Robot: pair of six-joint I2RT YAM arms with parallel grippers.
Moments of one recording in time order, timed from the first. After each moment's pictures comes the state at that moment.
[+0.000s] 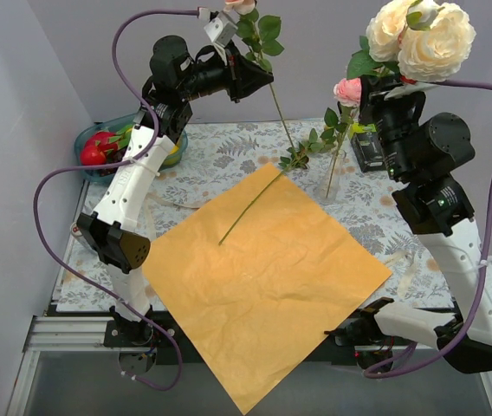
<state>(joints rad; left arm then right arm) -0.45 1.88 2.26 -0.20 0.76 -0.19 0.56 1.13 1.61 -0.12 0.31 -0.19</state>
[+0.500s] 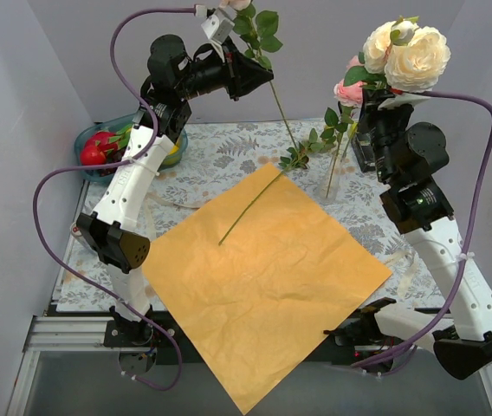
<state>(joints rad) -0.45 1.87 2.26 -0.17 0.78 -0.23 0.48 1.08 1.39 0.01 0.35 -0.16</state>
